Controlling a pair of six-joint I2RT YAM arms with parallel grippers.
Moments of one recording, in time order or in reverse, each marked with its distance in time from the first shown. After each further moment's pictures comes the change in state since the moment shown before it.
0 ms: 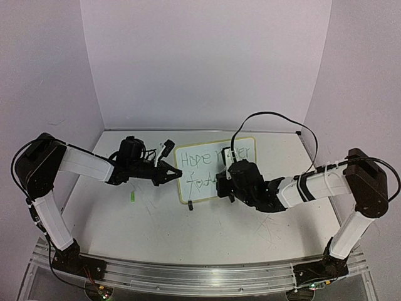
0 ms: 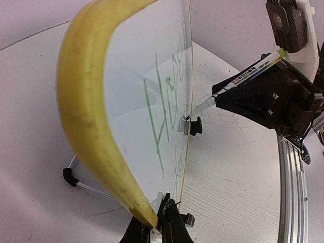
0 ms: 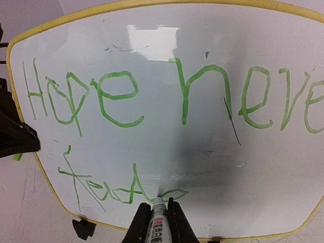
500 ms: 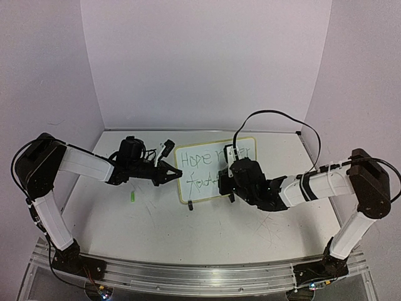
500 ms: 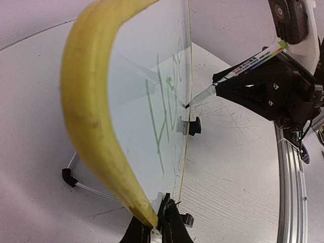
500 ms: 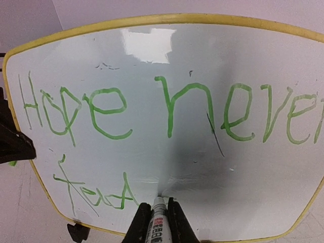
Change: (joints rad) left arm 0.000 0.000 0.000 0.001 0.007 0.001; right arm -0.004 -0.022 -0.002 -0.003 0.034 -0.024
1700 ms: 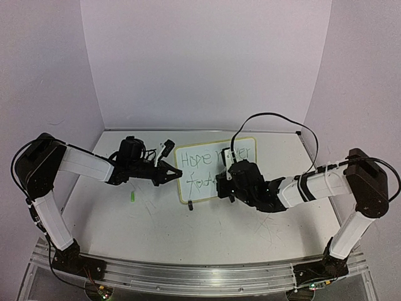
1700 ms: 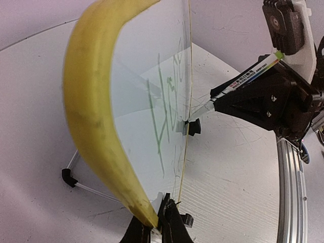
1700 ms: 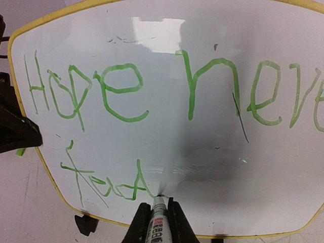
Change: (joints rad) left arm 0.000 -0.001 0.000 0.001 0.000 0.000; right arm 0.001 0.018 -0.004 -0.001 -0.065 0.027
